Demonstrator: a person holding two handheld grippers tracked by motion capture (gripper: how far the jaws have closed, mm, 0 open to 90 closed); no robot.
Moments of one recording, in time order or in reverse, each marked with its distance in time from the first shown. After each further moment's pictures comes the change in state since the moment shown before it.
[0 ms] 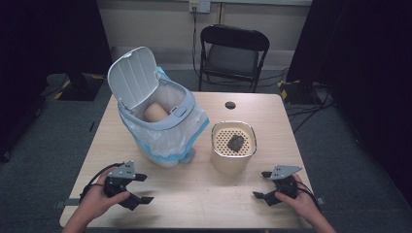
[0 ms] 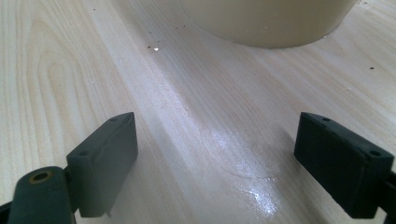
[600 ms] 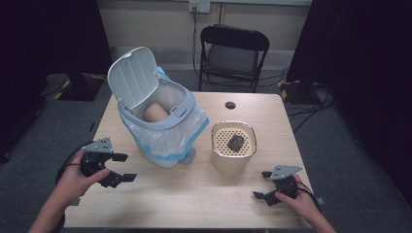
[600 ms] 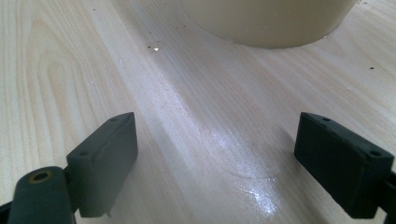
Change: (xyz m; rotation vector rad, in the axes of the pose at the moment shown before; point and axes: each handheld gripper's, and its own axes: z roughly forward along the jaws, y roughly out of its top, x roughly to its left) left arm 0.028 0.035 -0.065 -0.028 0.095 -0.084; right arm 0.000 0.000 0.000 0.000 0.000 0.001
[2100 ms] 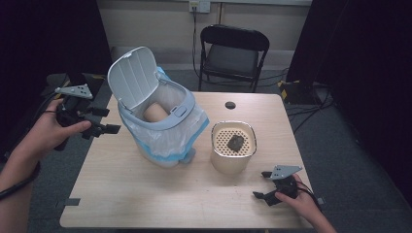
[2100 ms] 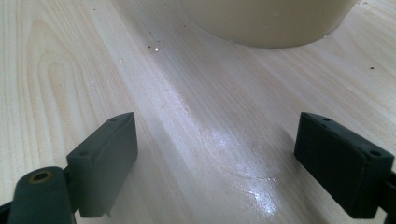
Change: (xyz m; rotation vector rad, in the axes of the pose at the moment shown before) left arm 0.054 0.093 -0.068 -0.022 0.120 -0.006; right arm 0.000 0.000 0.000 -0.001 -0.001 0.001
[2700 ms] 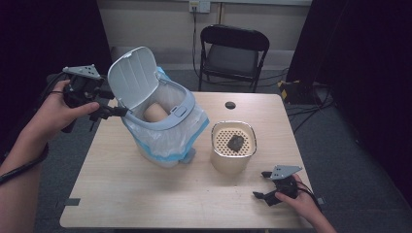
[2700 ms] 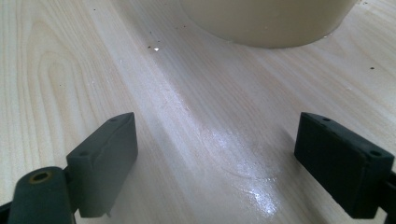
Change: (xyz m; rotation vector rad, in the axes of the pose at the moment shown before) left arm 0.000 0.049 0.001 -0.028 0.025 0.044; right arm 0.000 0.000 0.000 0.001 0.003 0.000
